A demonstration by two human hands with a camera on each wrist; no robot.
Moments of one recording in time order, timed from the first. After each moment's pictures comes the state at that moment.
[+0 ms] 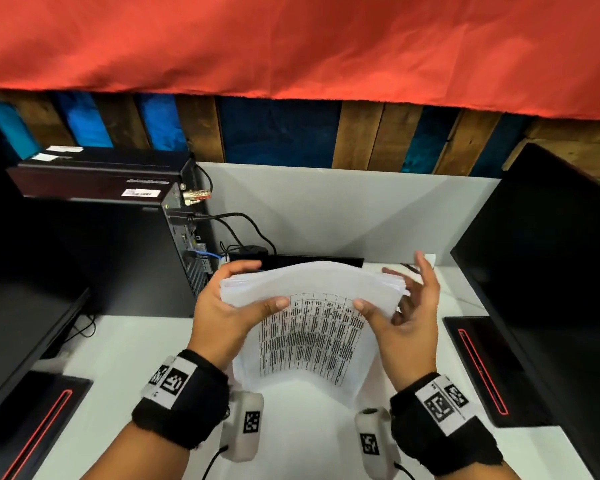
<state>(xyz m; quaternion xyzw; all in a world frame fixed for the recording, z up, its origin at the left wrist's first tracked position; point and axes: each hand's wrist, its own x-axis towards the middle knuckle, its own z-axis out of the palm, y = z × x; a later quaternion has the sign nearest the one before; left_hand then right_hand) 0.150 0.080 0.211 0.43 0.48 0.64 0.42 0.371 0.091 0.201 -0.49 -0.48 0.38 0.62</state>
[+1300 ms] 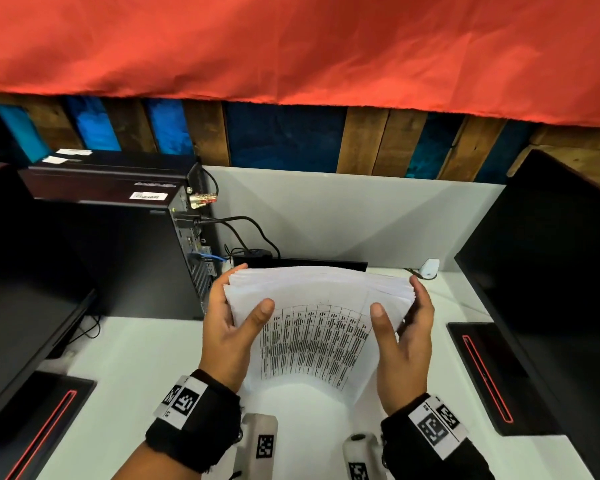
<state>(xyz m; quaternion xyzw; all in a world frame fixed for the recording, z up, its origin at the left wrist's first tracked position) 0.156 0.066 0.195 0.43 0.45 0.66 0.42 0.357 0.076 0.185 -0.48 -0.50 0.35 0.63</state>
